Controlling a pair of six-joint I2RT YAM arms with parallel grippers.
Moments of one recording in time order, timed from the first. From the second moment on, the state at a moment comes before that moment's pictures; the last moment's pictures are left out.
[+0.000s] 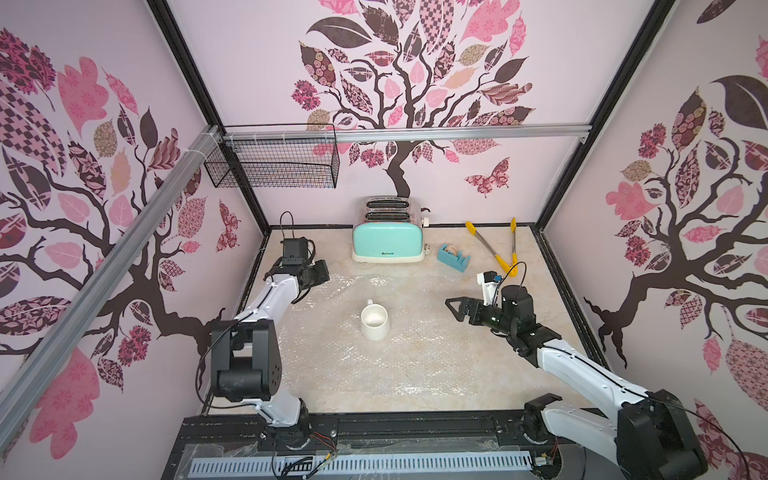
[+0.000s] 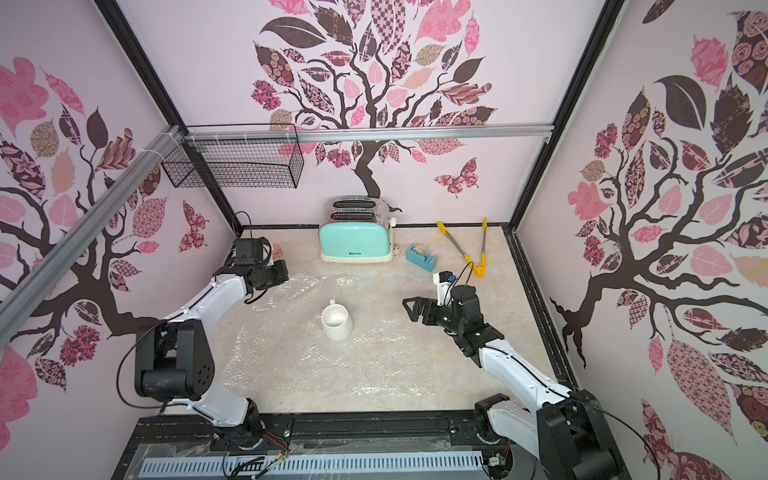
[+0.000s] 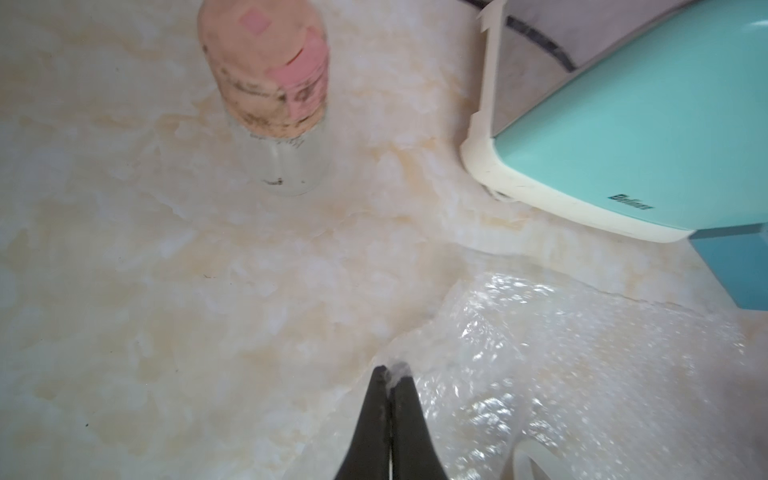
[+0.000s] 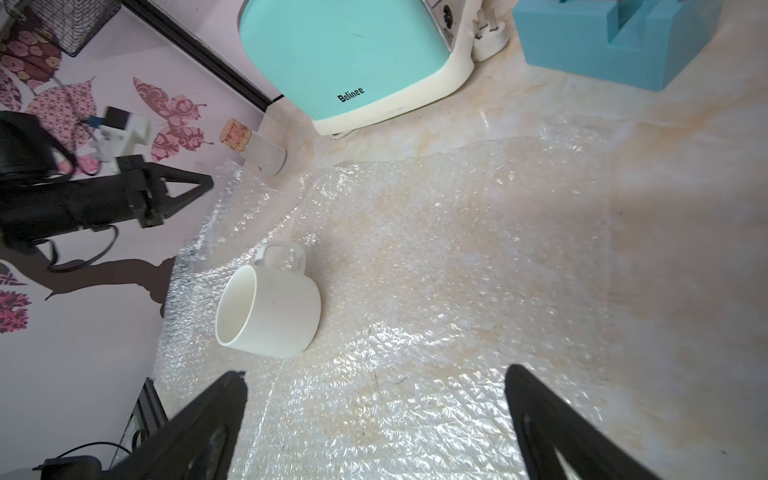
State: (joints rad) left arm -0.04 1.54 1.12 -0.40 0.10 -0.29; right arm 0.32 1.09 0.49 0.10 -0.38 0.57
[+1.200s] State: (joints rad) left arm -0.82 1.29 0.86 -0.39 0.21 -0.51; right arm 0.36 0.96 0.47 -0.66 -0.28 0.82
